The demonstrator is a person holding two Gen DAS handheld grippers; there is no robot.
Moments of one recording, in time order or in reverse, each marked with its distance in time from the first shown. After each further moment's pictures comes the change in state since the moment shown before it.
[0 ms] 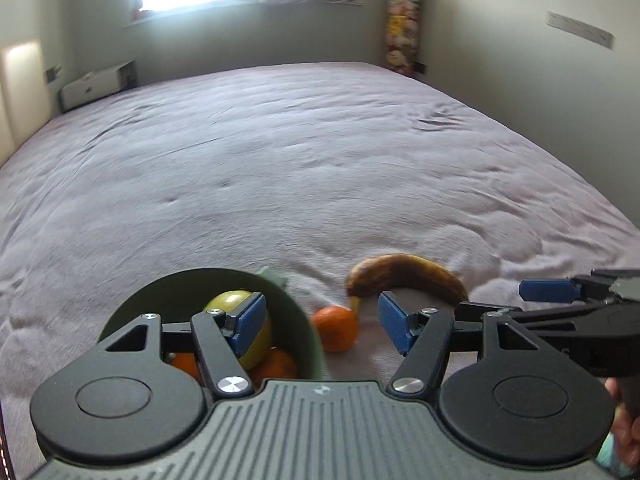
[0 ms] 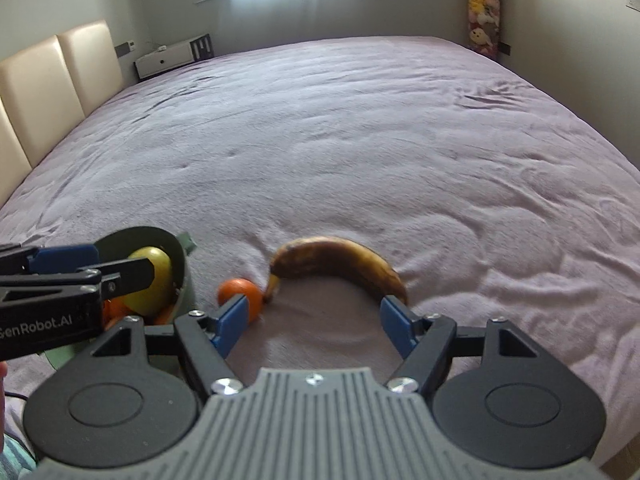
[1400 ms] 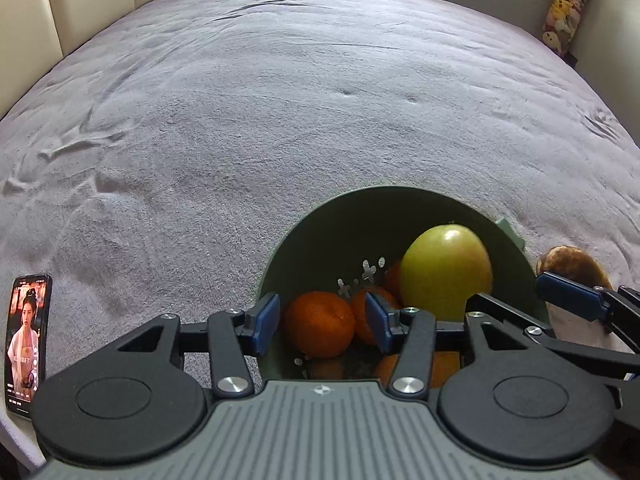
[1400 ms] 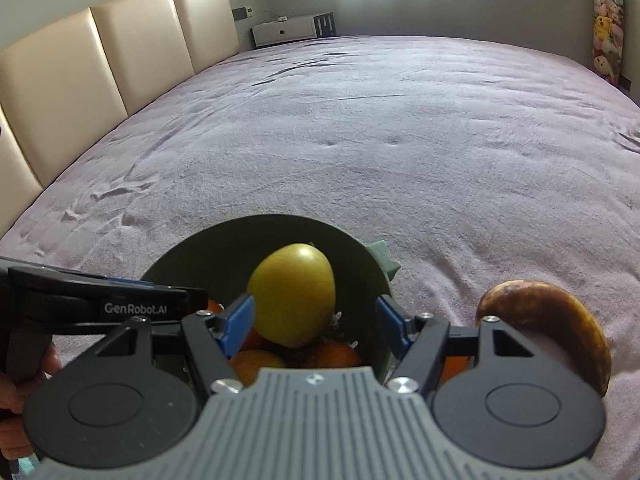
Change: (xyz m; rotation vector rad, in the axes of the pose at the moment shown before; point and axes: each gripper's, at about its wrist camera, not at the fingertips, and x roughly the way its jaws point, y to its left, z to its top) left arm 0.031 0.144 -0.029 -0.379 0.255 0.257; right arm 0.083 0.134 0.015 -0.218 0.018 0.300
